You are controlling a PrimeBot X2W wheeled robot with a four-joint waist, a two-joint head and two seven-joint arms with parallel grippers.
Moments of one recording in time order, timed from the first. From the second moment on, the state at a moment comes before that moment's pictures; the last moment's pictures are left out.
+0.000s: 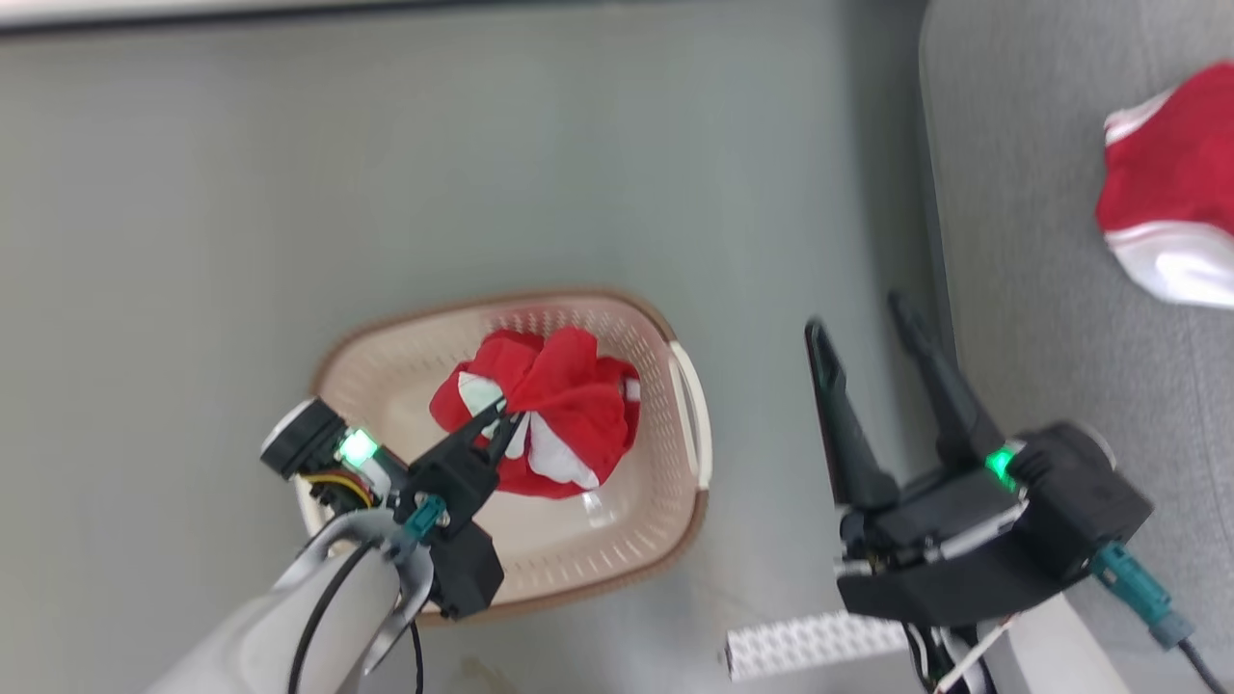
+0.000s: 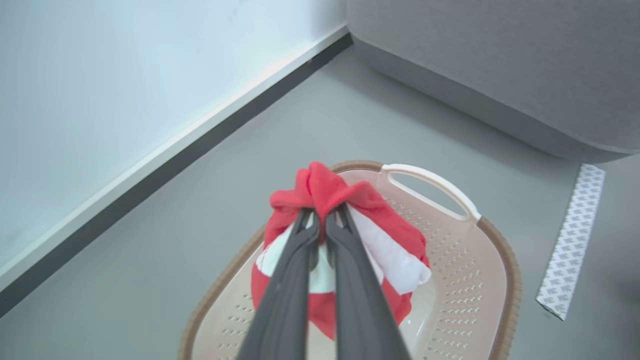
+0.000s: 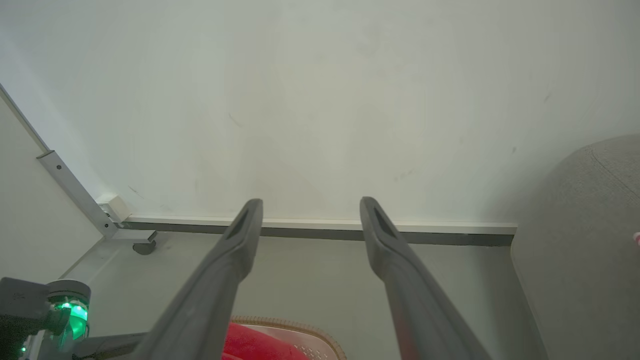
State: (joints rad) left arm -0.81 0.31 -0.97 0.51 -0.26 0.13 -0.26; right arm -0.27 -0.17 0.41 -0.14 0.24 0.13 -0.26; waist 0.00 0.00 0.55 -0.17
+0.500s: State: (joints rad) left arm -0.64 0.42 -0.92 0.19 -0.28 0.25 -0.24; right arm -0.09 -0.21 0.48 -0.04 0.28 0.13 -0.26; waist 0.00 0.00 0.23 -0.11
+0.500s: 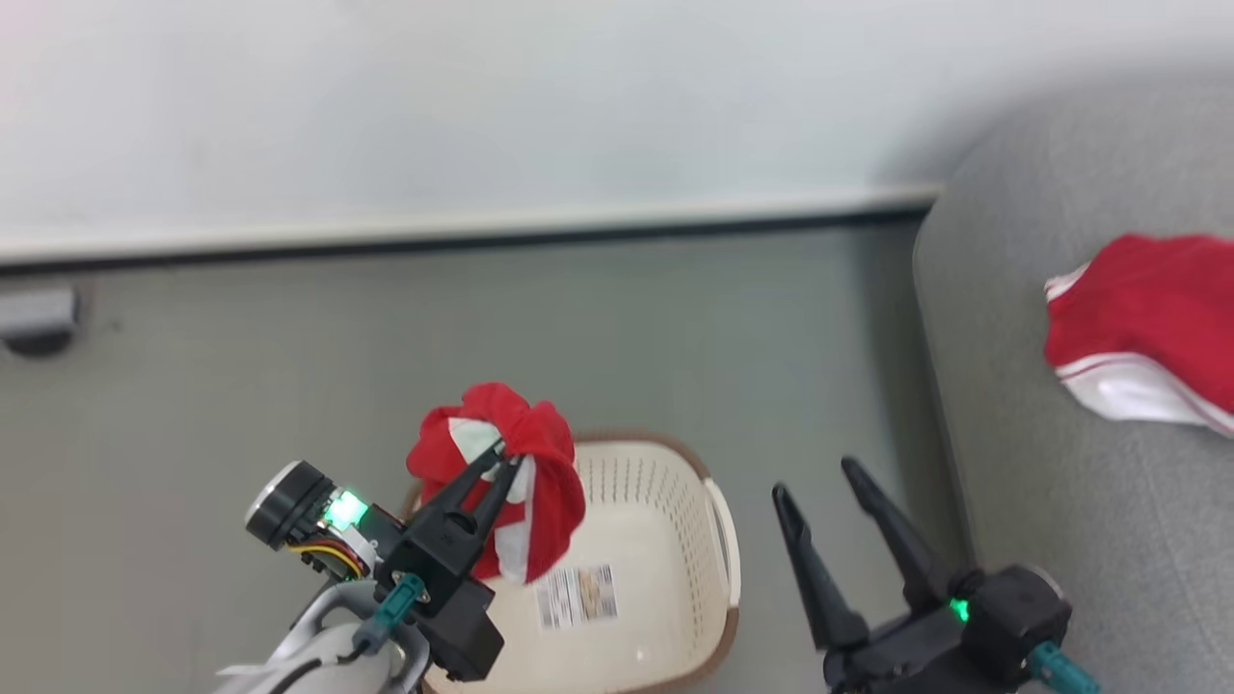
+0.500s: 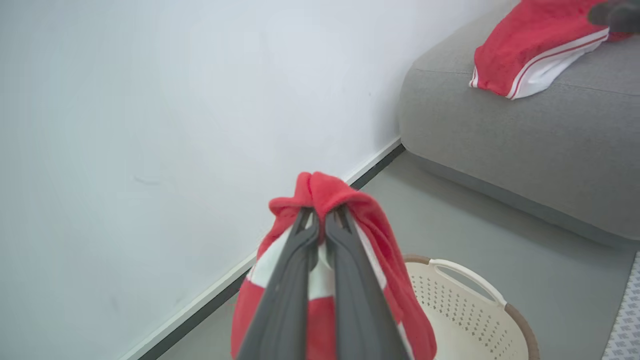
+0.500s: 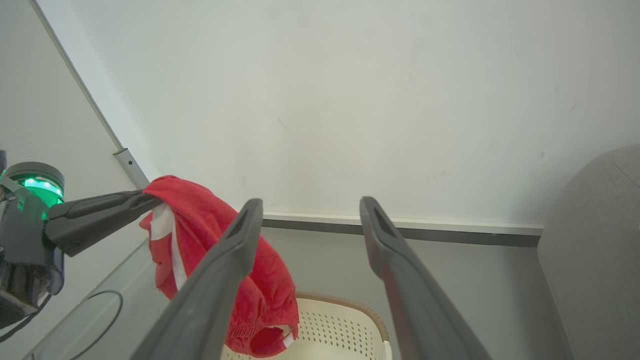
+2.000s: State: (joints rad) left arm -0.79 0.30 -1.06 -0.04 -0.28 0.13 -0.14; right arm -0.19 -0.30 0.68 0.06 0.30 0.13 -0.26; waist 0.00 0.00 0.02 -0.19
